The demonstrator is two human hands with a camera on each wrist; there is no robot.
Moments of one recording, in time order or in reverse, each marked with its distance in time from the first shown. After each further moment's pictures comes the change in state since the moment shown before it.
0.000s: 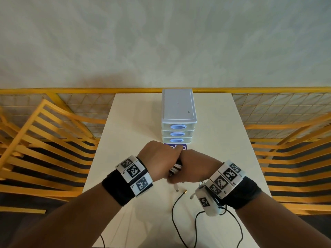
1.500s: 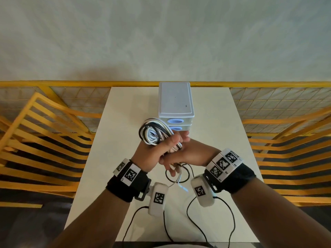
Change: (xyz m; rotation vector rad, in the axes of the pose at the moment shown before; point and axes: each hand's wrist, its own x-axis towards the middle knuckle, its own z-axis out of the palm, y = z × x) left_hand -0.006 0.005 0.021 -1.970 0.453 -0.038; right_hand 0.004 -0.001 -0.013 0.571 -0.055 -0.219
